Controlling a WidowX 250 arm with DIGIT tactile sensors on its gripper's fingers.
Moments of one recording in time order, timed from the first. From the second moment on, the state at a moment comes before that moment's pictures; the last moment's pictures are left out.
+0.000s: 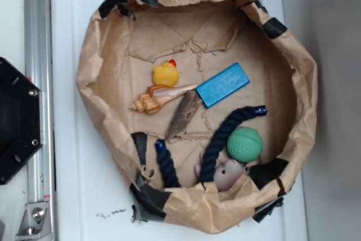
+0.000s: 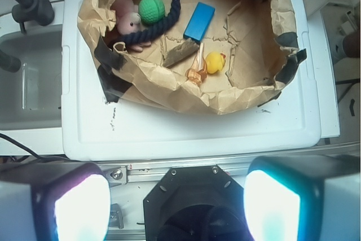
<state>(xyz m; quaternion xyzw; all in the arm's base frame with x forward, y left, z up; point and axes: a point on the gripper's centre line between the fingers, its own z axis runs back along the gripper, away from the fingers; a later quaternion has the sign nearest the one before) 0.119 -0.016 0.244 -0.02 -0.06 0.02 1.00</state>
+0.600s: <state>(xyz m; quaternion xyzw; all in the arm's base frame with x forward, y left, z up) 0.169 -0.006 0.199 0.01 -0.04 0.04 1.00</state>
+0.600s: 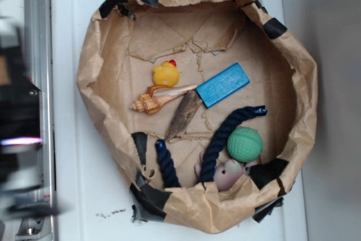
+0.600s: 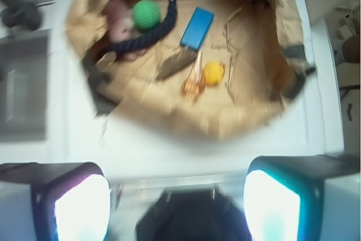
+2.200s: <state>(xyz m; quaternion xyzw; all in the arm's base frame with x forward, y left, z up) 0.223 -0.002 0.017 -0.03 0.01 0.02 1.00</state>
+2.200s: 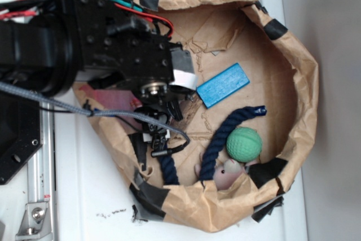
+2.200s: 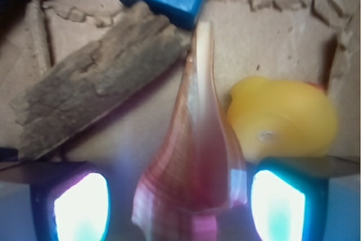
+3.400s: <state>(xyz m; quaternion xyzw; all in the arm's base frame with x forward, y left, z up) 0.228 0.006 0.074 0.02 -0.03 -0.04 1.00</state>
